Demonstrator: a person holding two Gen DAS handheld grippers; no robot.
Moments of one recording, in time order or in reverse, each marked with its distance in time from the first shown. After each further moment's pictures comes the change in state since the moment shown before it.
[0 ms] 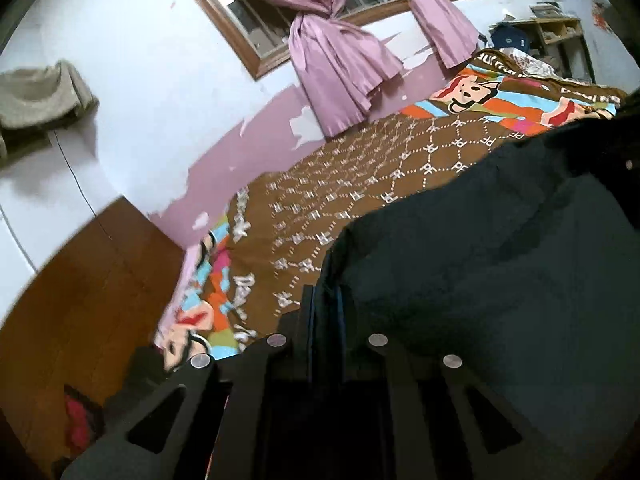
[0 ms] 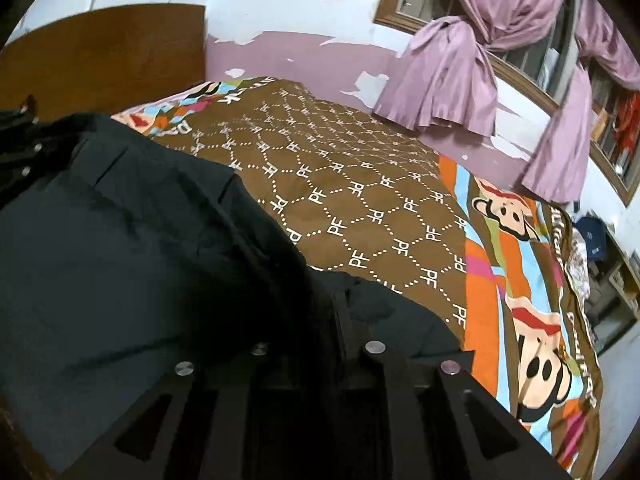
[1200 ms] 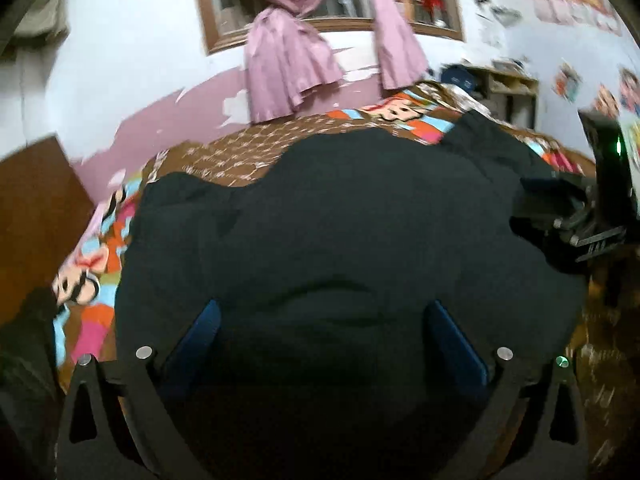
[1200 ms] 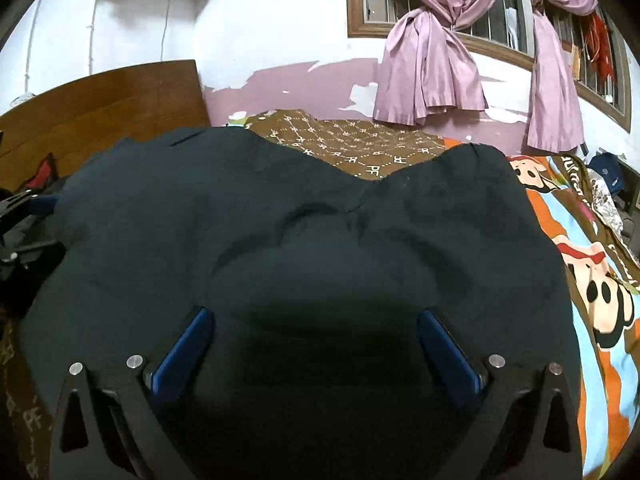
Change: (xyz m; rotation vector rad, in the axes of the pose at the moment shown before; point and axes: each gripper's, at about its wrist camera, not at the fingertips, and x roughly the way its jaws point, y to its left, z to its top) left arm -0.059 -0.032 -0.034 -0.182 -0.034 -0.356; right arm -0.005 0.010 -0.060 0.242 -0.133 0.129
